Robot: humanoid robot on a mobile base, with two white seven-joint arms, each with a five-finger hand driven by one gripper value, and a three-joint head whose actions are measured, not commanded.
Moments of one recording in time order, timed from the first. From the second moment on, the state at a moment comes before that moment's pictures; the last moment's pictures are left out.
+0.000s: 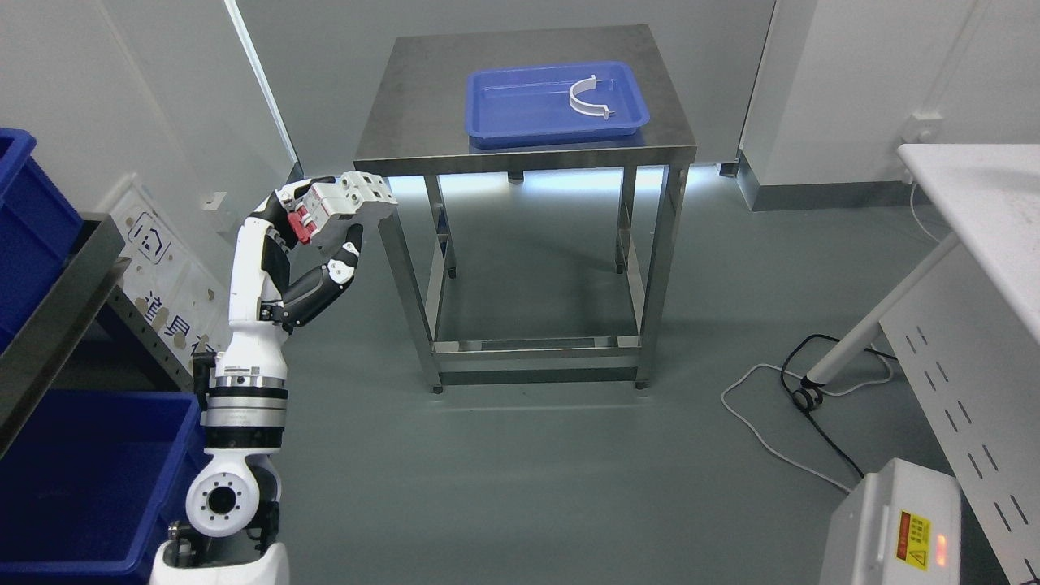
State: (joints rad) left arm -0.46 0.00 0.08 -1.70 -0.09 -0.11 -0.06; right arm 0.04 0.00 -0.04 -0.16 -0.04 0.05 0.00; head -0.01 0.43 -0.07
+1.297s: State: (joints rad) left arm -0.80 0.00 0.07 -1.71 -0.09 0.15 -0.20; right arm 0.05 0.00 -0.04 -0.16 -0.04 0.05 0.00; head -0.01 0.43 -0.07
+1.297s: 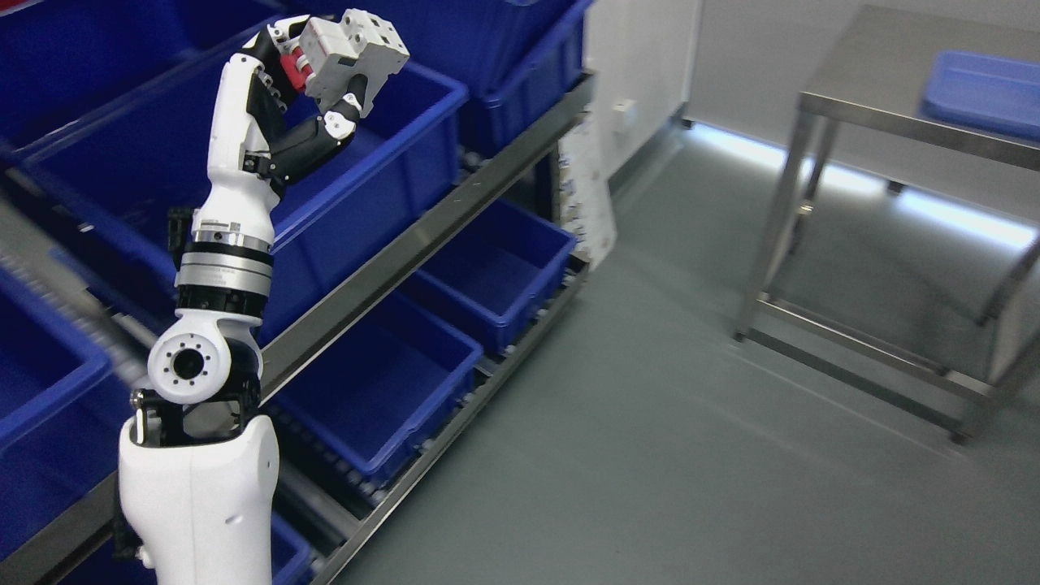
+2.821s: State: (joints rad) left arm -1.24 0.23 -0.14 -1.06 -0.48 -0.02 -0.70; right arm 0.04 0.00 -0.04 -0.16 -0.04 0.05 0.00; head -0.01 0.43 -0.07
